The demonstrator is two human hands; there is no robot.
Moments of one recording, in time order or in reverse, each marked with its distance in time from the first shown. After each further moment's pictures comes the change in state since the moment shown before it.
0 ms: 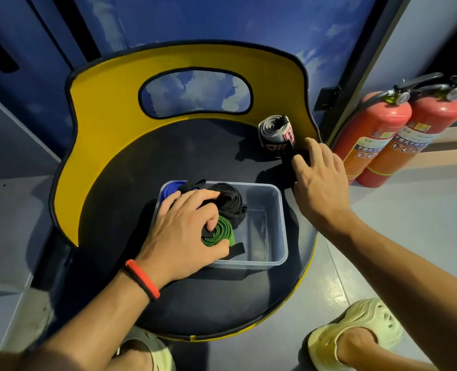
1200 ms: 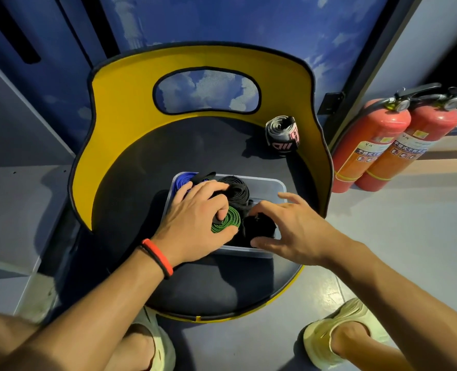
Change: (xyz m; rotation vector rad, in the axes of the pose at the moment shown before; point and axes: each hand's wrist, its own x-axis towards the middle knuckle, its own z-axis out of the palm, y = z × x) left_hand -0.005 -0.001 -0.002 -0.023 -0.010 0.033; right_hand -0.059 -0.045 -0.056 0.534 -0.438 -0.432
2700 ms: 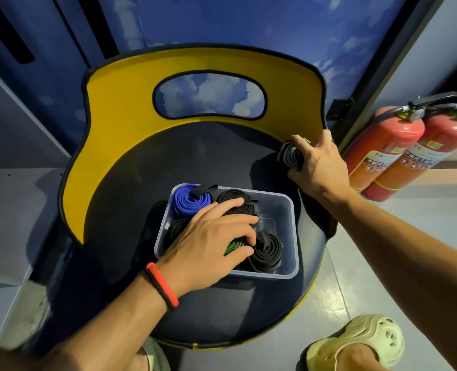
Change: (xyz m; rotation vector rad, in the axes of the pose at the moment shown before) left_hand 0.009 0.012 0.006 -0.188 -0.100 0.075; right_hand 0.097 0.106 -0.032 -0.219 0.391 0.465
